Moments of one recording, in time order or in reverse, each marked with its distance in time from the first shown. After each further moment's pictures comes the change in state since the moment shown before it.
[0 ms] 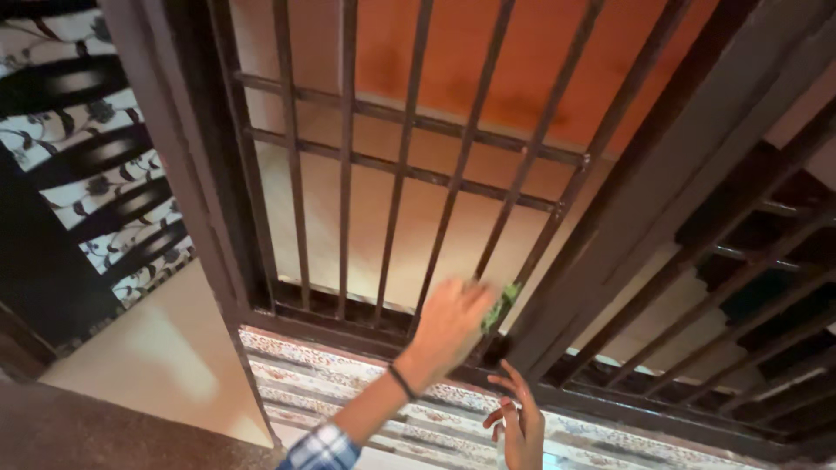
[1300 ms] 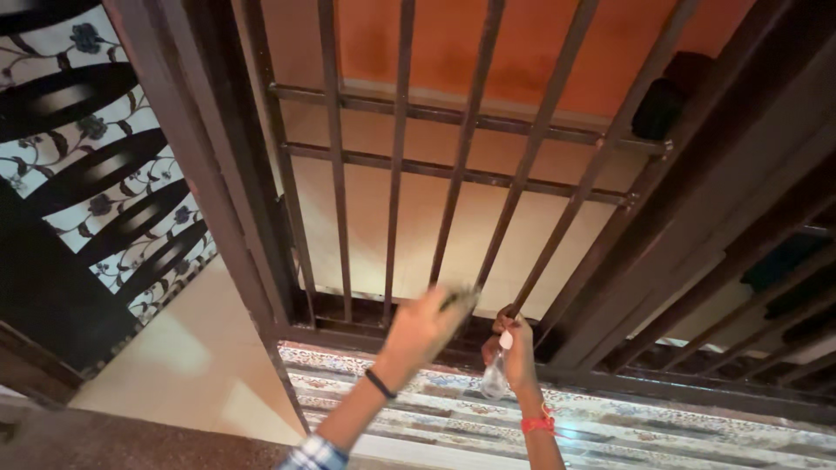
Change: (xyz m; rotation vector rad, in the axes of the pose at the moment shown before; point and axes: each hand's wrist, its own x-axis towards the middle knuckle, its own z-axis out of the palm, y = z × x) left_hand -0.052 -0.091 -0.060 -0.239 -0.030 -0.053; right_hand 0.099 0.008 0.111 0.580 -0.149 0.080
